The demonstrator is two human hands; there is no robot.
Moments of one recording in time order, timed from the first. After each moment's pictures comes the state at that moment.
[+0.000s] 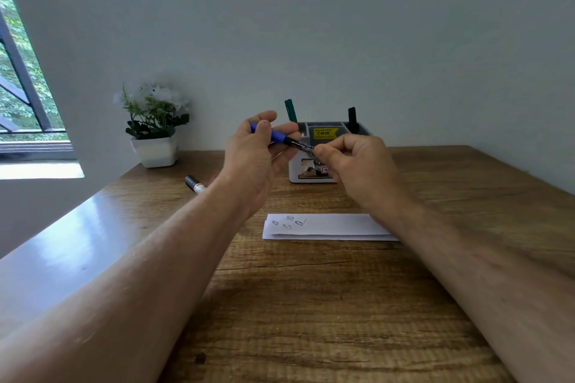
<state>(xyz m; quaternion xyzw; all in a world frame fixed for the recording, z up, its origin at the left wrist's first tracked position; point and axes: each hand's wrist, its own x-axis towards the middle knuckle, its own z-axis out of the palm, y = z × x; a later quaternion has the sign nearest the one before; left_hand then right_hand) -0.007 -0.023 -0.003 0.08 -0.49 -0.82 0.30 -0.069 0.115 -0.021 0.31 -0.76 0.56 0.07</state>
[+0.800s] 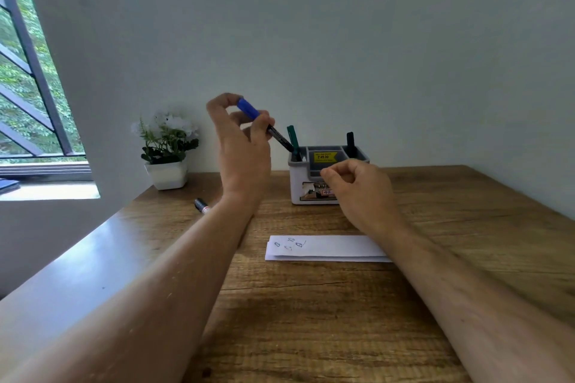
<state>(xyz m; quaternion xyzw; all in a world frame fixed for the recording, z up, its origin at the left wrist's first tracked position) -0.012 -0.031 0.021 0.04 -0.63 -0.53 0.56 -0.082 0.118 -0.028 0.29 -0.79 0.52 0.12</state>
